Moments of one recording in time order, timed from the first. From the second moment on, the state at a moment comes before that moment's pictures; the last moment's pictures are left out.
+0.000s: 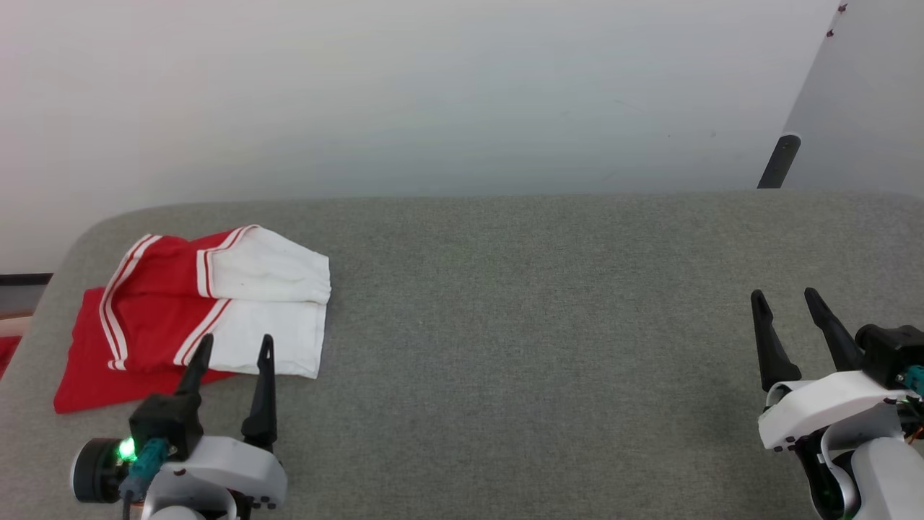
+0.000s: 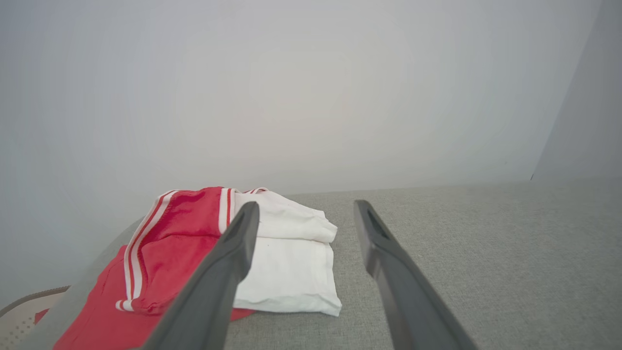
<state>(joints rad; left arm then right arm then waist) -0.13 0.24 -0.06 0.24 -0.23 0.00 -0.23 -0.32 -0.21 0.06 0.47 0.31 0.13 -0.23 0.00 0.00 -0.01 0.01</state>
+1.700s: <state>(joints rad) -0.12 0.22 -0.05 0.30 -0.16 -0.03 -0.26 -0.30 -0.19 0.11 0.49 0.31 0.13 -0.26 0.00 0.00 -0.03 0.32</state>
